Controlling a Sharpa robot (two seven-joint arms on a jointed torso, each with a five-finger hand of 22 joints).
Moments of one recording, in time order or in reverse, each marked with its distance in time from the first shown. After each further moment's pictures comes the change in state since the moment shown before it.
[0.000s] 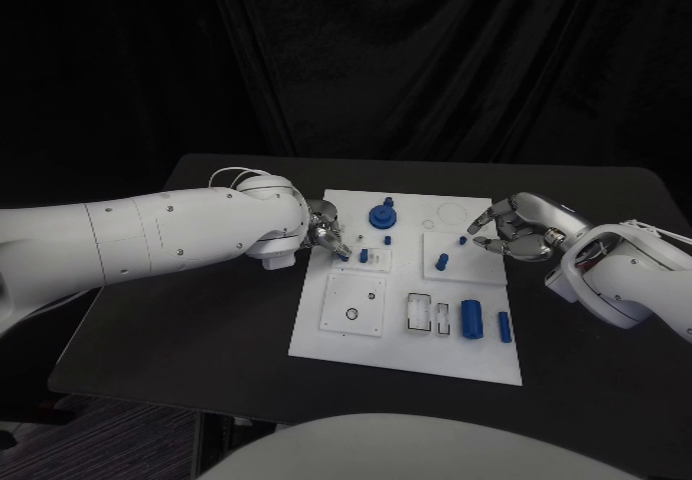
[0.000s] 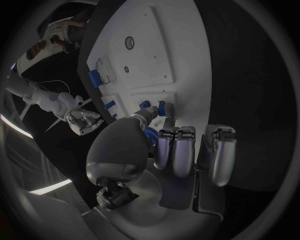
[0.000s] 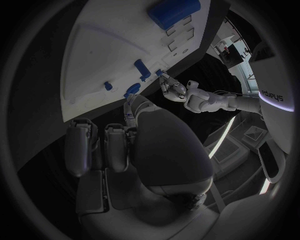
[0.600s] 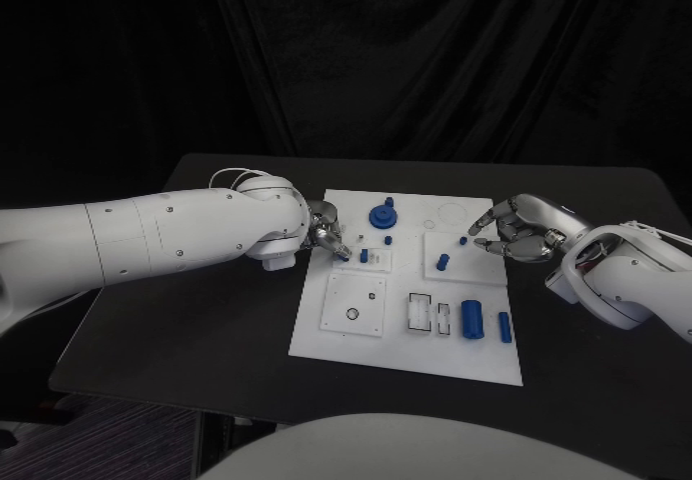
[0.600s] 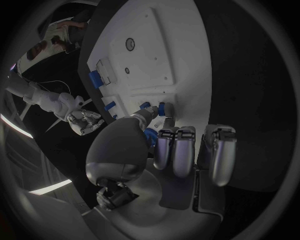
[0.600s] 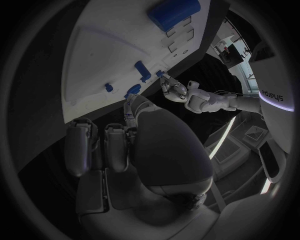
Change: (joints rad) left arm -0.001 -0.004 0.000 0.007 0.000 0.001 -0.001; left_hand -0.007 -0.007 0.010 -0.004 0.000 0.004 -0.001 0.000 0.002 0.004 -0.004 0.000 0.000 0.000 0.000 0.000 0.000 0.000 0.000 0.000 -0.005 0.000; right arm -0.002 -0.001 0.000 0.000 0.000 0.007 -0.005; right_hand 0.000 0.000 0.000 0.000 0.004 0.000 0.000 0.000 -0.001 0.000 0.000 -0.004 0.000 0.000 0.000 0.000 0.000 0.000 0.000 0.000 -0.005 0.000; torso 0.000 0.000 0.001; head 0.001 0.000
